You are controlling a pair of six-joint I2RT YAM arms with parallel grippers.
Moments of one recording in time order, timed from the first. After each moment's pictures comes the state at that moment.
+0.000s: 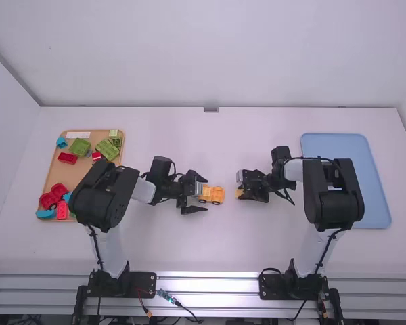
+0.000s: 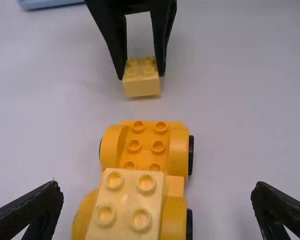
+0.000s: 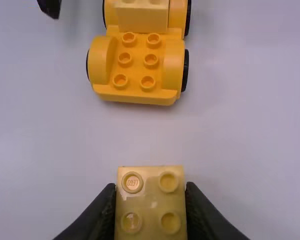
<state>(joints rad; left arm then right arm) -0.26 1.97 0.69 0.38 1.00 0.99 0.08 1.98 0.94 -0.50 -0.82 -1.49</state>
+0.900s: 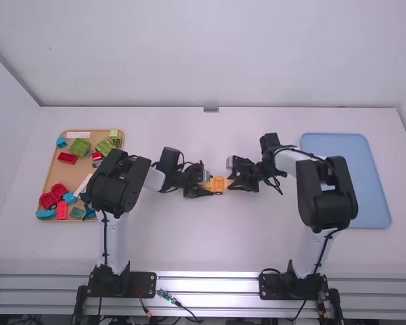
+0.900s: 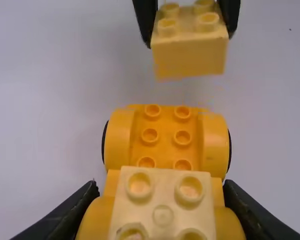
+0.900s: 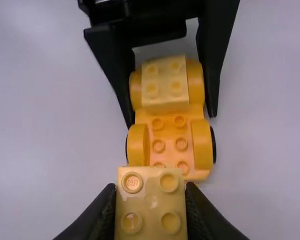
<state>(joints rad) -0.27 2.14 0.90 0.35 0.95 0.92 0.17 1.98 1.10 -0.60 -0.86 -1.30</state>
